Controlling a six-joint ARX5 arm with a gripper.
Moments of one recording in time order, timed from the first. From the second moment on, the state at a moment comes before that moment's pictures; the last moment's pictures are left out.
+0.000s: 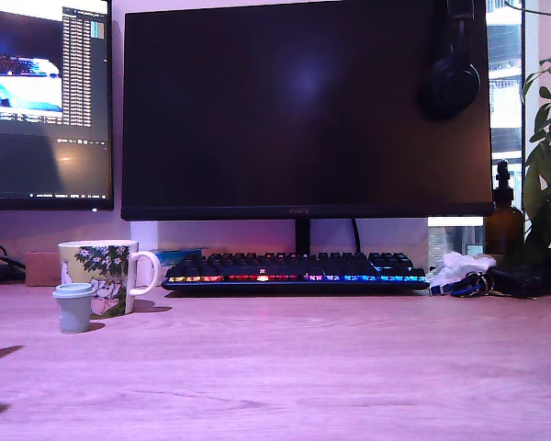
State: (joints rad) arm -0.10 0.32 0.49 -0.27 0.25 -0.11
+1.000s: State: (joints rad) arm -0.10 0.30 0.24 0.01 0.21 -0.12
